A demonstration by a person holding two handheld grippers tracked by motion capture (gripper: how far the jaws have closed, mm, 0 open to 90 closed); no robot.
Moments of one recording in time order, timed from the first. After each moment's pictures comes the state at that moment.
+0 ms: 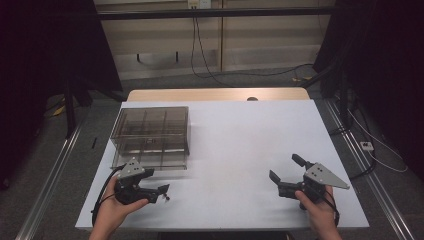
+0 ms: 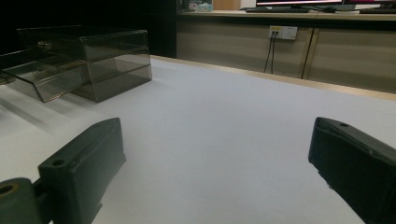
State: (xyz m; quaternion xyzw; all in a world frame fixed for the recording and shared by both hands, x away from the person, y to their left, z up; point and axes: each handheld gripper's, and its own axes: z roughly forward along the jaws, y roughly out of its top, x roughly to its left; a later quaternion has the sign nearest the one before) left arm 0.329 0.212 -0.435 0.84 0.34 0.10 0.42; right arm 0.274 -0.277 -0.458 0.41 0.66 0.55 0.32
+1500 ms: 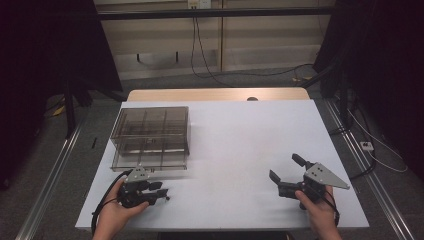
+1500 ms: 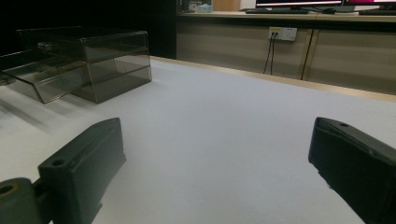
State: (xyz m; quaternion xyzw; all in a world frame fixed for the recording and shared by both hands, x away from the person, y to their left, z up) left arm 0.323 0.208 -0.449 0.87 0.32 0.07 0.37; right arm 0.274 -0.277 -0.458 0.41 0.65 0.55 0.32
